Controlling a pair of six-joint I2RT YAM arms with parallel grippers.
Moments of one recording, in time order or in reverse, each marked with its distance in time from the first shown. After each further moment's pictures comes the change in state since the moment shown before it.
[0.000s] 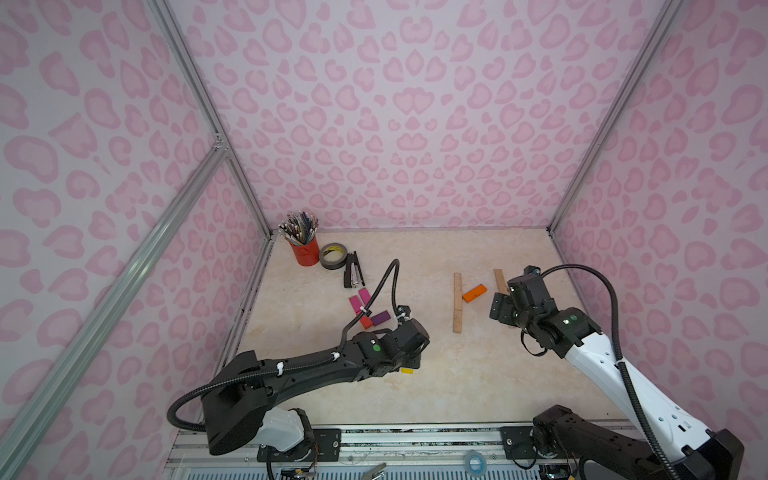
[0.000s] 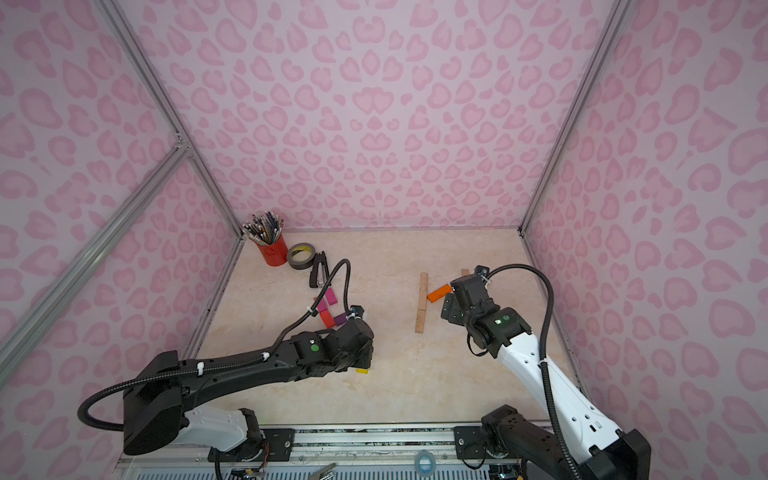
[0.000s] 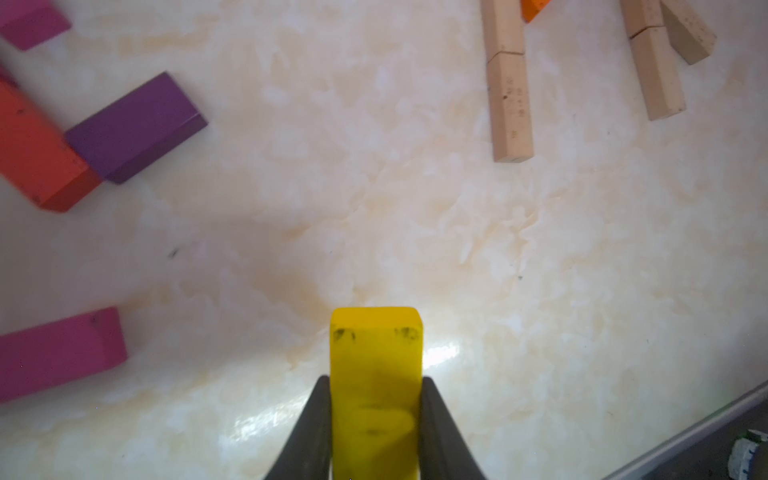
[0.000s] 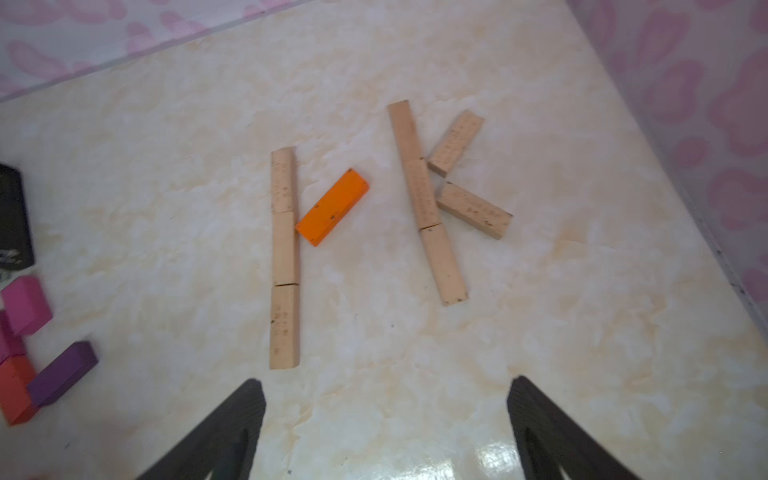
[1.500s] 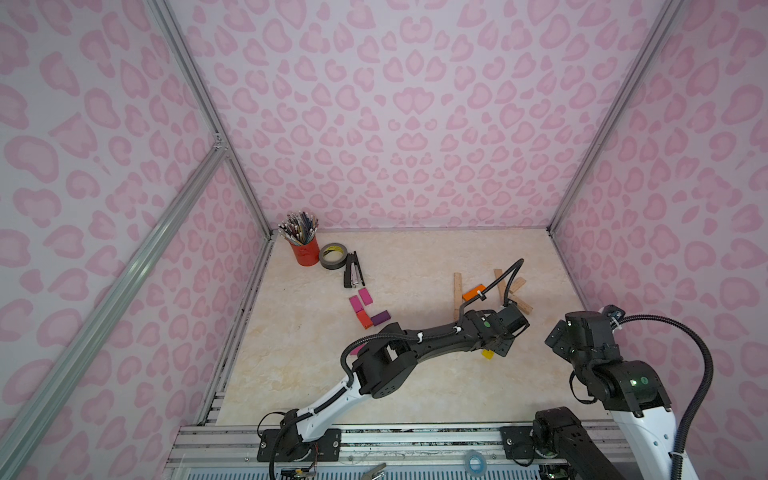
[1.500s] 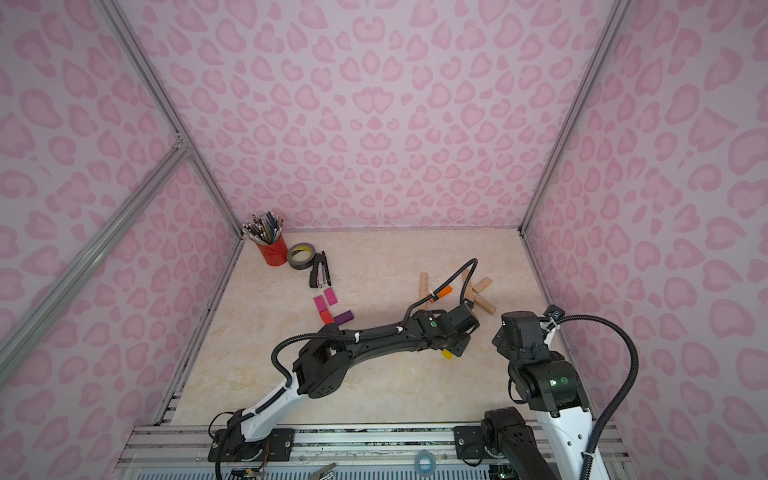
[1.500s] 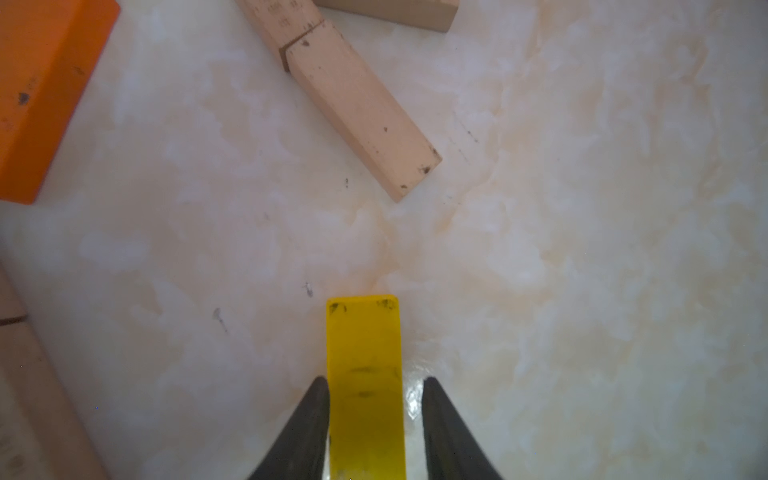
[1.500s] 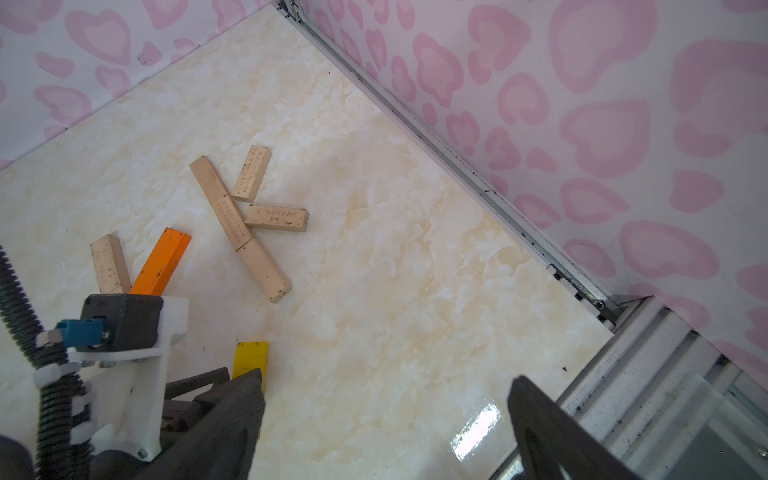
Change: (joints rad) left arm -0.099 0.965 1.147 -0.161 0.108 0.325; right arm -0.220 -0.378 -0.023 -0.361 0.134 0.092
